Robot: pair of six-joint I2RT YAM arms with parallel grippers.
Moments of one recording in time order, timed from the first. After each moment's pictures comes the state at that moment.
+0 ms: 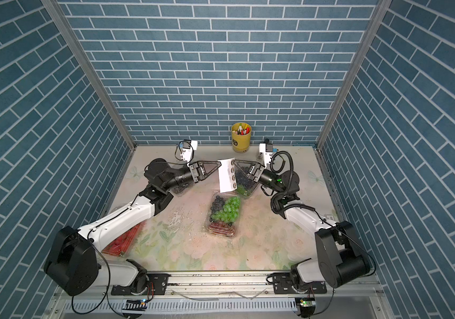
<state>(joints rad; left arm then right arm) -0.53 1.39 0.95 0.67 0.74 -0.99 0.40 1.40 0.75 1.11 -0.82 1.27</state>
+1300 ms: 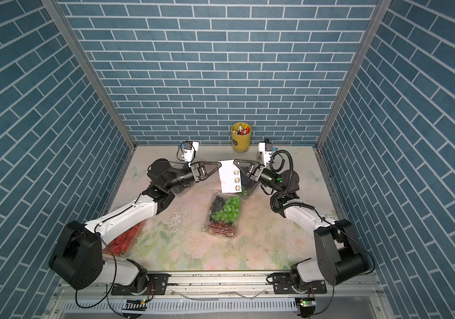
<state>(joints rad) -0.51 1.42 0.93 0.68 0.74 -1.01 0.40 1.41 0.76 1.13 -0.84 1.28</state>
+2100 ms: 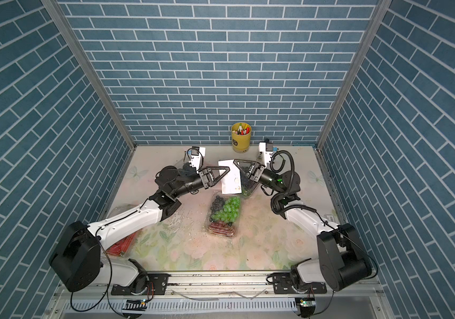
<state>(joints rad) -0.64 1.42 0.90 0.72 0.57 -0.95 0.43 1.37 0.75 1.11 -0.82 1.29</state>
